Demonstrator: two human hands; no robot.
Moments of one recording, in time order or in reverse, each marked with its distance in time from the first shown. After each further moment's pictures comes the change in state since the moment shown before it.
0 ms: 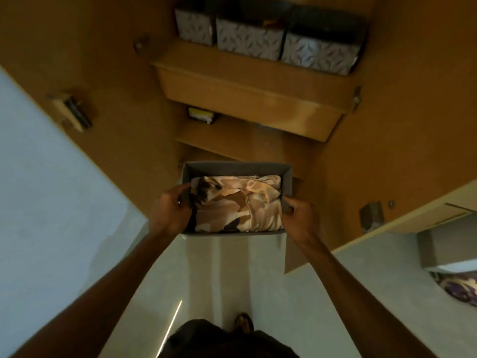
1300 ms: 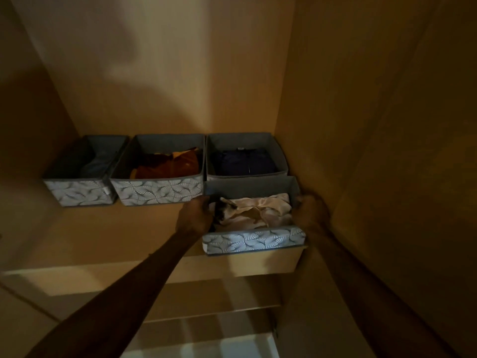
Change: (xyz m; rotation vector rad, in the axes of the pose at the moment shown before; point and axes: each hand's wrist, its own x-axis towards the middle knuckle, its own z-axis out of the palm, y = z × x) left_hand 0.476 0.313 0.123 0.003 -0.243 0.485; right_hand 0.459 -0.018 -0.170 -0.175 0.402 0.344
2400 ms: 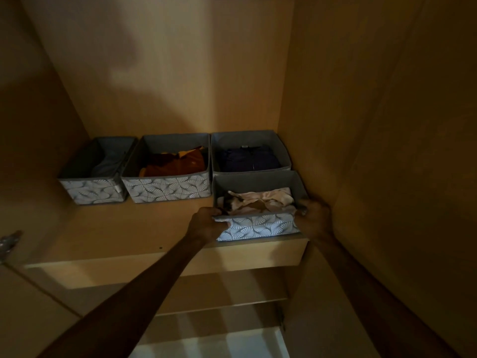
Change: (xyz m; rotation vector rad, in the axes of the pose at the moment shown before) left_hand -0.030 -0.009 0.009 -0.200 -0.132 -0.155; right_hand -0.042 0.011 0.009 0.233 0.136 -0.121
